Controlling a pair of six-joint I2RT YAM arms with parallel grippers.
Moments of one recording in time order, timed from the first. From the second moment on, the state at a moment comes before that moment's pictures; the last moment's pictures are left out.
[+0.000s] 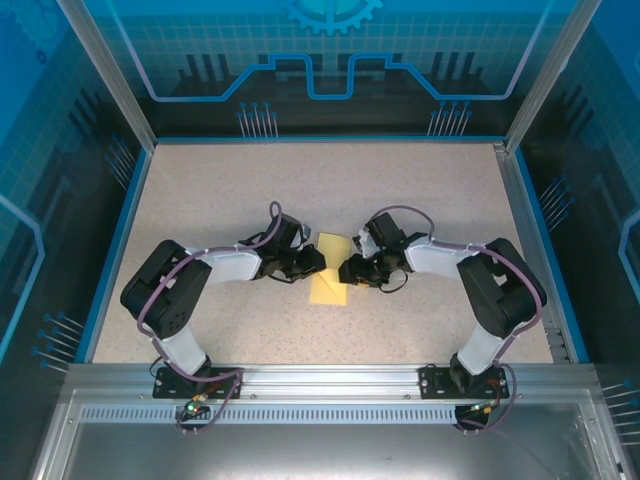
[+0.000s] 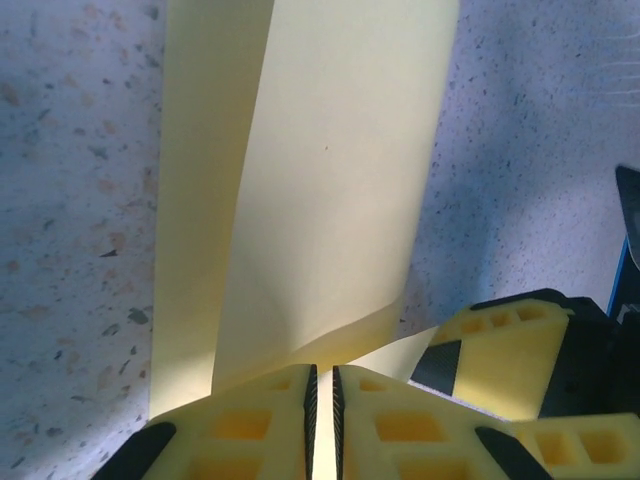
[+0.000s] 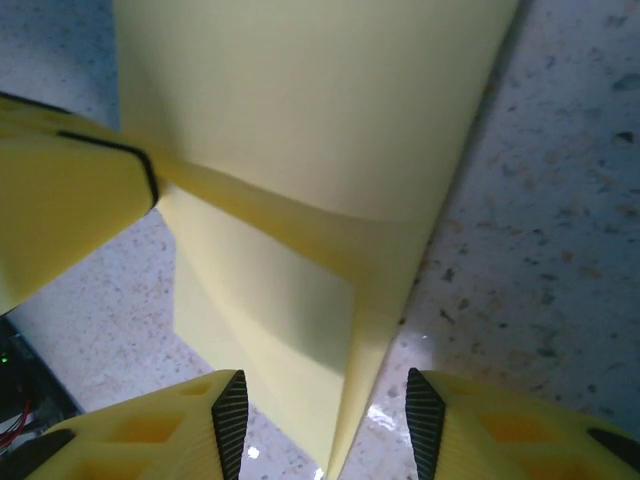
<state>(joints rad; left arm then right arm) -0.53 1.72 0.81 0.00 0.44 -0.89 0.53 1.71 0.87 -0.32 -0.52 0.55</state>
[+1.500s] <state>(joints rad) -0.53 1.79 0.84 -0.04 0.43 -0.85 0.52 1.75 0.79 -0.09 -0.59 0.64</state>
